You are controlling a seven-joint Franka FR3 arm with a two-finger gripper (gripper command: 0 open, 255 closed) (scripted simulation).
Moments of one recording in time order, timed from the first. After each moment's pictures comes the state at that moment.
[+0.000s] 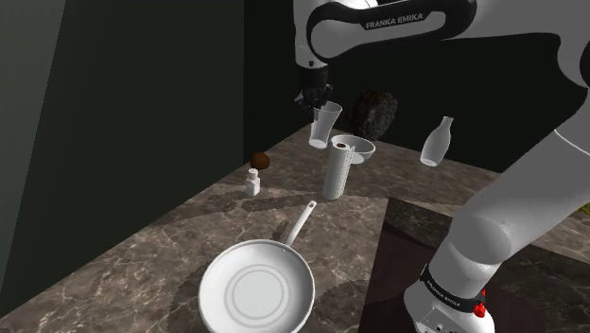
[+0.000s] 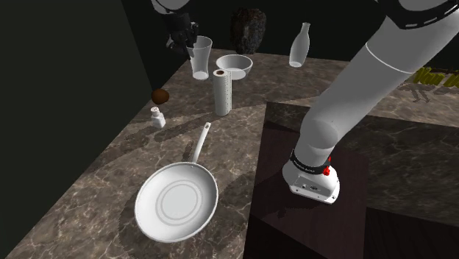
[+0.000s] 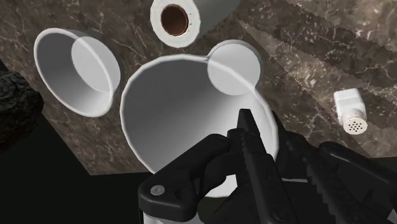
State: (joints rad) arm -0.13 -0.27 0.32 -2.03 -0.27 1.80 0.40
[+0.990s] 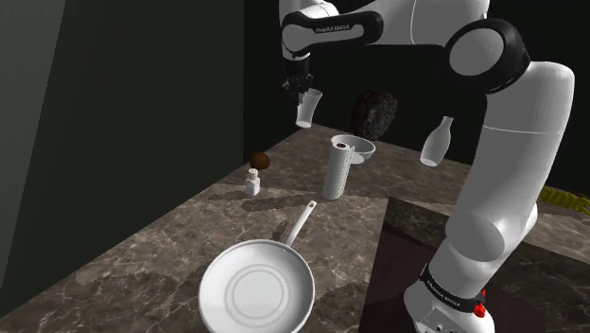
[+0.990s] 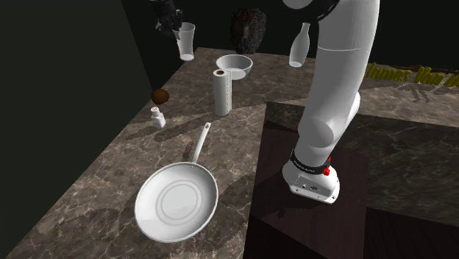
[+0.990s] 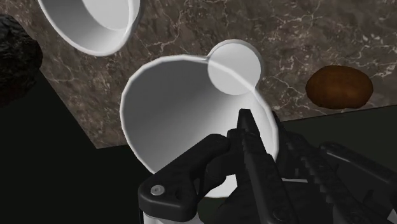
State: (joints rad) arm -0.21 0.22 0.24 -1.48 -0.40 1.78 0.26
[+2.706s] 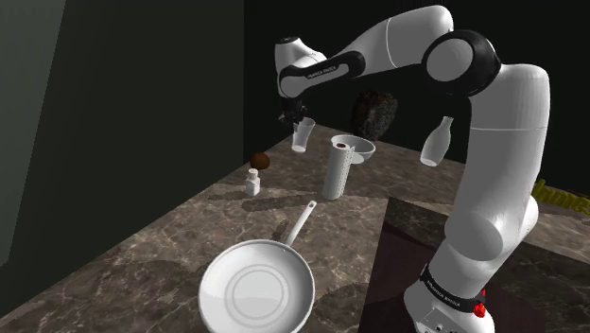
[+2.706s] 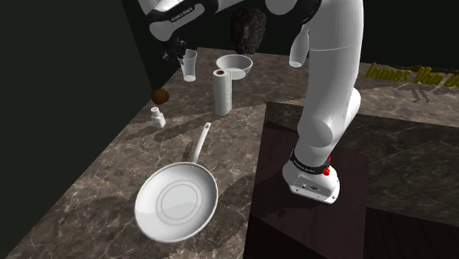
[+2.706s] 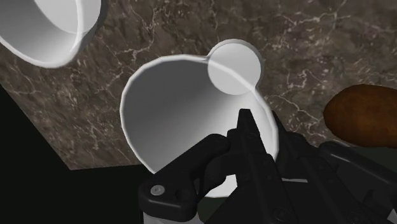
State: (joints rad) arm -0.23 0.33 0.22 -1.64 -0.46 2.03 0.33
